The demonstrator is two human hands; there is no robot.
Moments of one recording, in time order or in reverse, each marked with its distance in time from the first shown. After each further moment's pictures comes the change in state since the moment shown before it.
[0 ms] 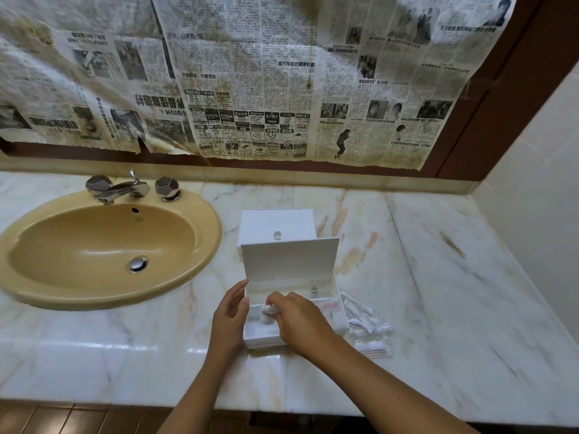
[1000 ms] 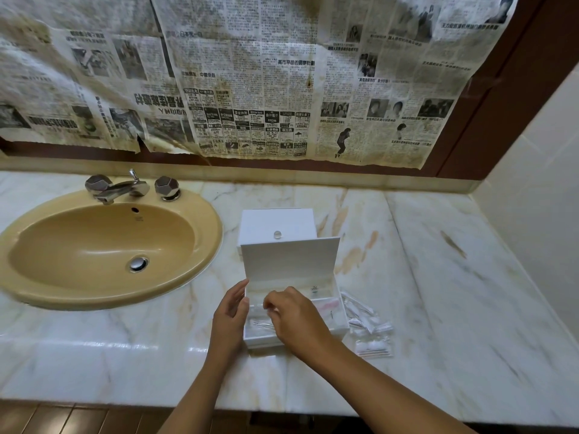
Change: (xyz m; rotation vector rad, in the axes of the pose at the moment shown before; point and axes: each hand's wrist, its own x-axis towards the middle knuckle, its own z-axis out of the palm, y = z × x) left_hand -0.001 0.001 0.001 -0.031 -0.004 0.035; right_hand 0.002 -0.006 0.002 0.092 0.133 -0.066
